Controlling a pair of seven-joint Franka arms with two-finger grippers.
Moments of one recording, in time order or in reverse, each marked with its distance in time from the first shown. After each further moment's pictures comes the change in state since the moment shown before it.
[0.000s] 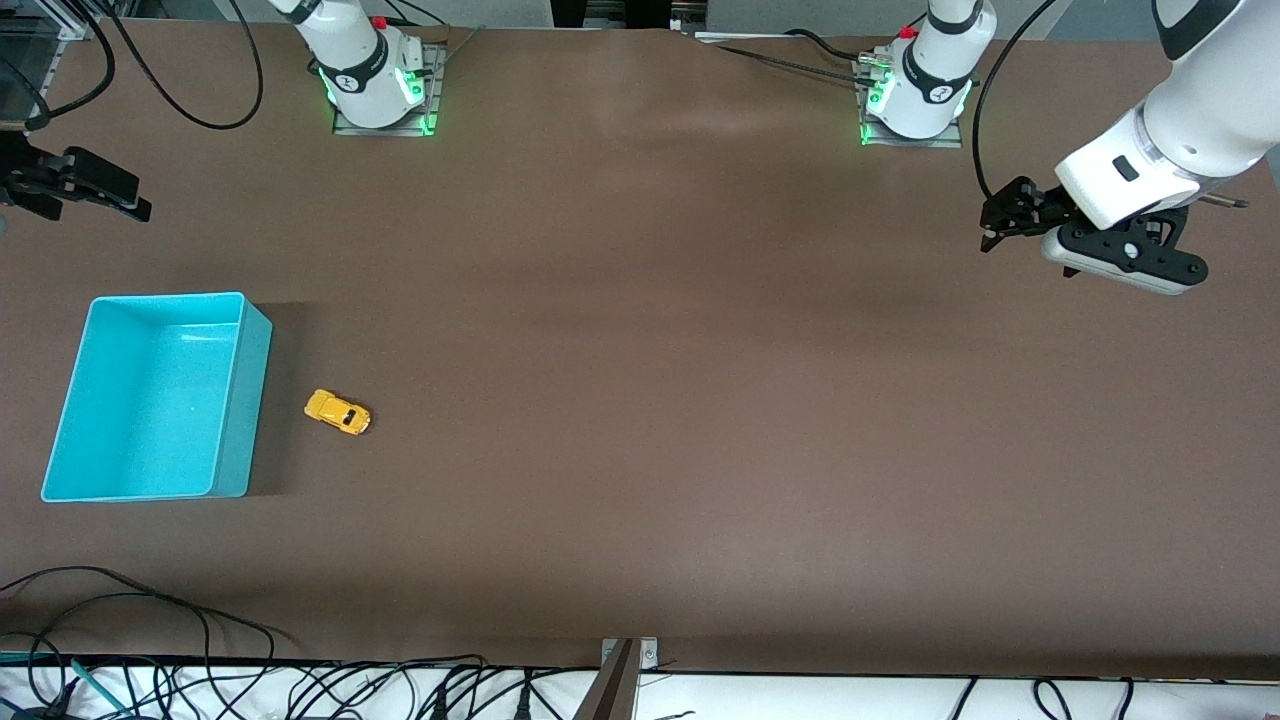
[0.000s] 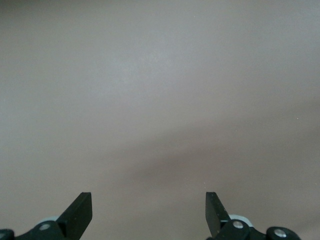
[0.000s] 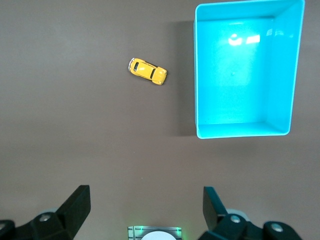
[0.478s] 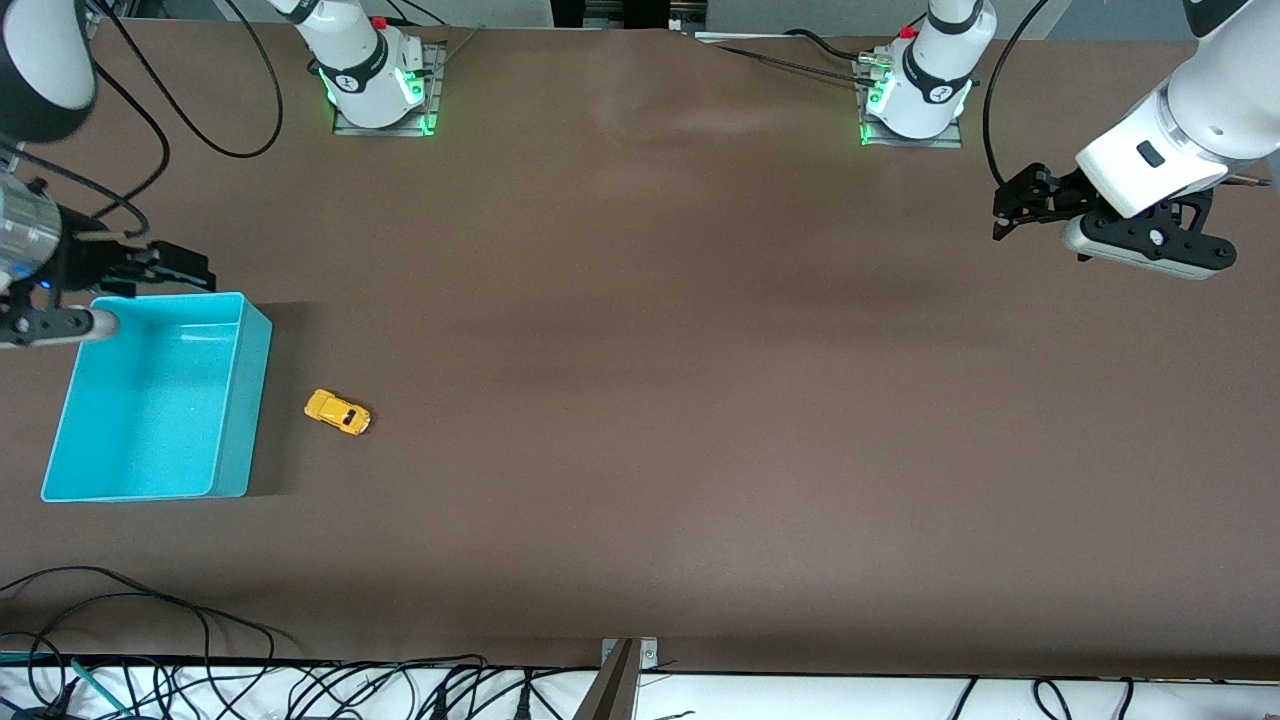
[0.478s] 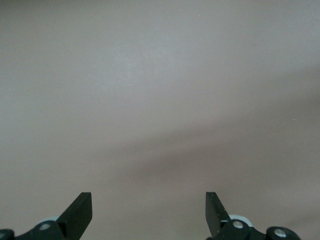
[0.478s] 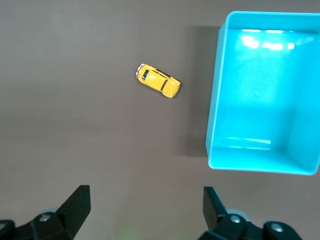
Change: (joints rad) left arm 0.001 -0.001 0.006 0.041 -0.001 -0.042 -0.020; right arm 0.023 0.170 0.021 -0.005 -0.004 0.126 -0.089
